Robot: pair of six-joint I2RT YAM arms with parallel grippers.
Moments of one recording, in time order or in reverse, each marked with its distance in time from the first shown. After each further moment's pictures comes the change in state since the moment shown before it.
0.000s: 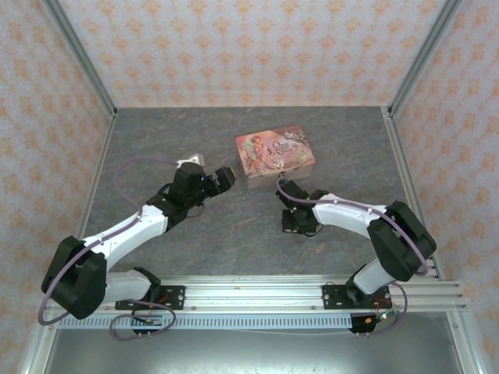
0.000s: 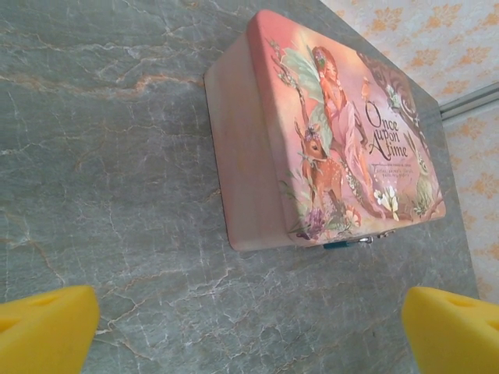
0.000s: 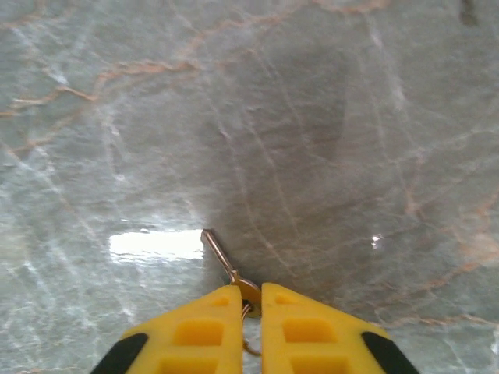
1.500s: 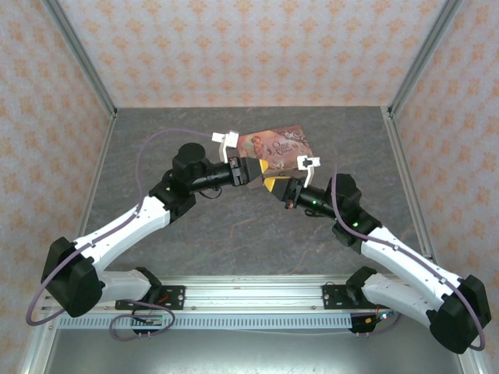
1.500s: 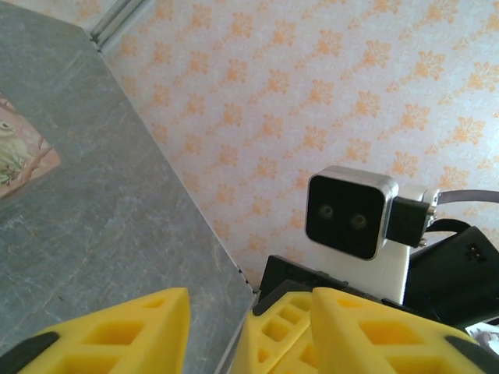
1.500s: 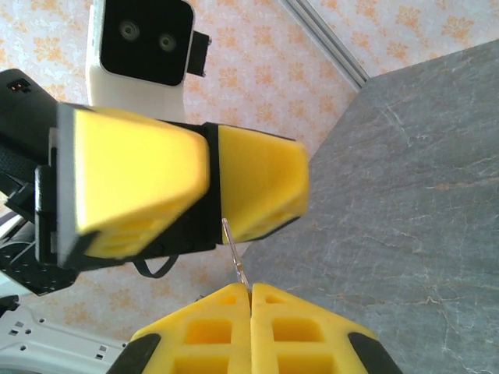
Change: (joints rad) left arm -0.124 0.019 0.247 0.236 0.577 0.000; right arm -0.055 -0.610 -0.180 0.871 -0.487 0.027
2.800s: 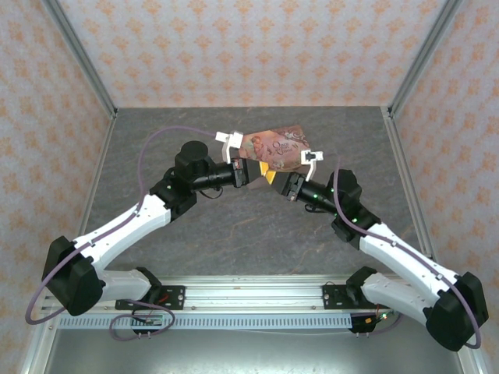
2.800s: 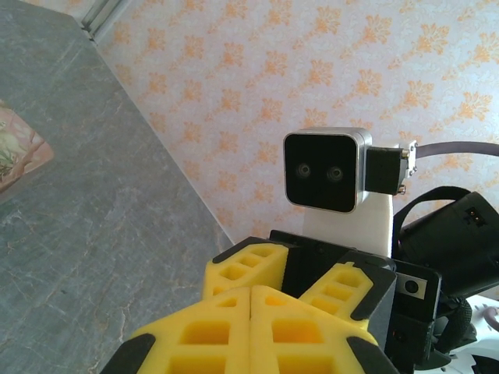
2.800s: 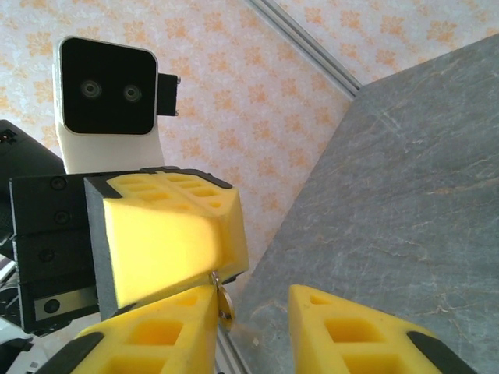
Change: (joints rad) left arm -0.013 0.007 0.038 -0.058 0.019 0.054; right arm -0.035 0.039 0.019 0.036 0.000 0.095
